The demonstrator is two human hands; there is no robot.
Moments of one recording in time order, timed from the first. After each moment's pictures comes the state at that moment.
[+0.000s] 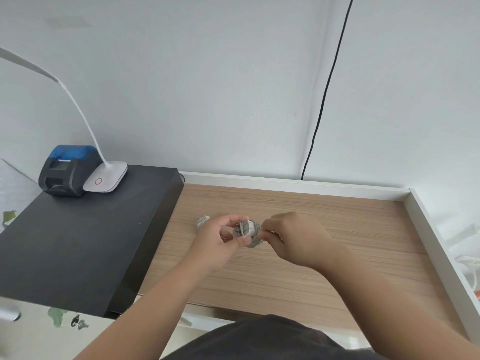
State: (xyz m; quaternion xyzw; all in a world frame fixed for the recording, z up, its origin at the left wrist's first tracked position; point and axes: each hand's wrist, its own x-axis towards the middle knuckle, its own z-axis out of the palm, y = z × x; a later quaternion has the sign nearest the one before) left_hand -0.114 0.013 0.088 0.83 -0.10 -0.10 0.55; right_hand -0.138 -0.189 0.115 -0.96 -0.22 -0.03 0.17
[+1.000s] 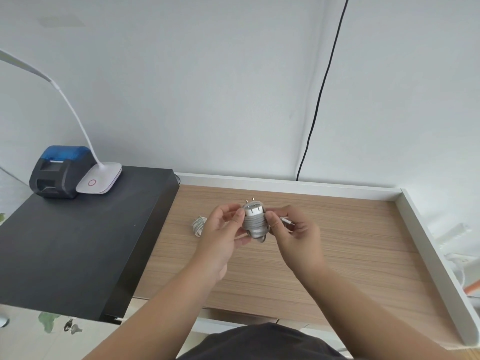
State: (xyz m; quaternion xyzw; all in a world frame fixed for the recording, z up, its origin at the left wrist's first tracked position) left_hand -0.126 -0.018 0.110 0.62 0.06 -0.14 0.77; right_hand -0.157 -0.164 0.098 -0.74 0.04 -0.18 0.65
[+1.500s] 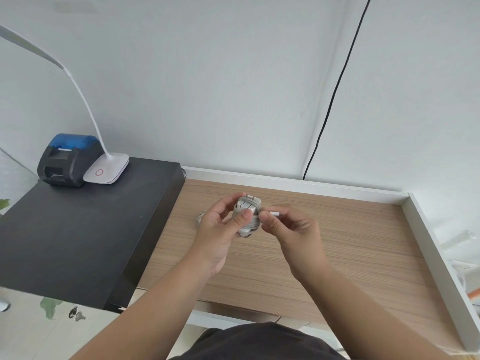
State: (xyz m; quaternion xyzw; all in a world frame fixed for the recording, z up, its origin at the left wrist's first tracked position) left_hand -0.124 0.004 0.113 0.56 -0.01 -0.13 0.82; right_hand -0.160 -0.147 0.116 -0.65 0.03 -0.11 0.75
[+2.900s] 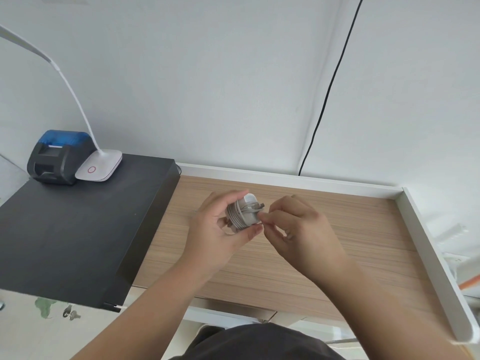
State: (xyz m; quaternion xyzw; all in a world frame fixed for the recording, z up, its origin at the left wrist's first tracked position) left_hand -0.139 0.006 0.124 0.75 -0.18 0.07 0.64; right_hand -0.169 -0.167 0.144 -0.89 -0.22 -0.31 0.25
